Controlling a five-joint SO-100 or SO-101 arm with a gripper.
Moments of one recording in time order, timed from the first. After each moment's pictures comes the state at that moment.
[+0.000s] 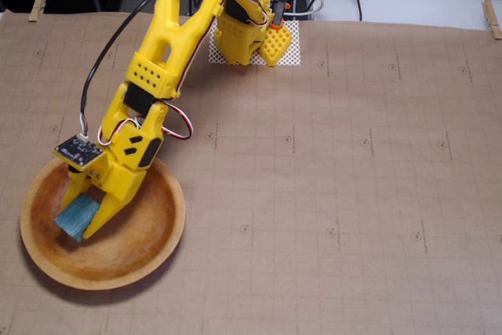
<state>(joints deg) 30.6 64.2 104.4 -3.3 86.7</state>
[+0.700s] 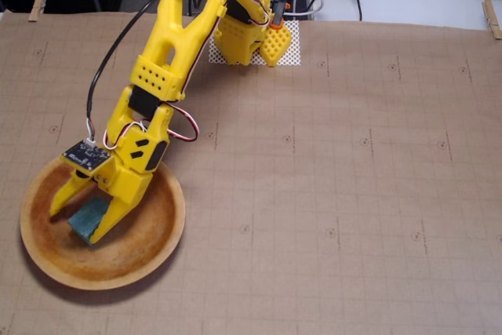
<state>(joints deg) 29.6 64.2 104.4 -3.3 86.7</state>
